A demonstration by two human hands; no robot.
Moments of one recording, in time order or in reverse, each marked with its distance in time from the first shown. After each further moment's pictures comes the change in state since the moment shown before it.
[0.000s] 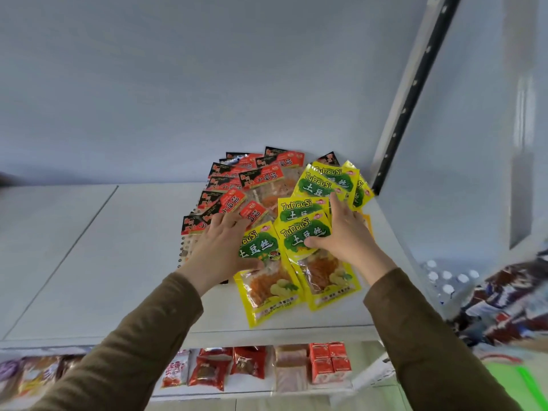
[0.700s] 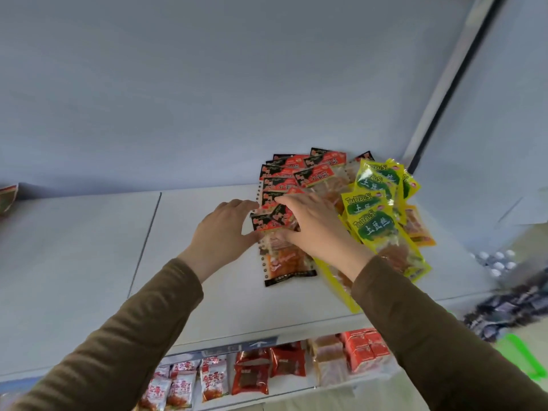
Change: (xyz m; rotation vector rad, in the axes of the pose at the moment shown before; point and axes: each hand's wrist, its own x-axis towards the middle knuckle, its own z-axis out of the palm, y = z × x) left_hand -0.025 -0.153 -0.060 -0.208 0.136 0.157; right_hand -0.024 -0.220 0.051 -0.139 0.189 -0.308
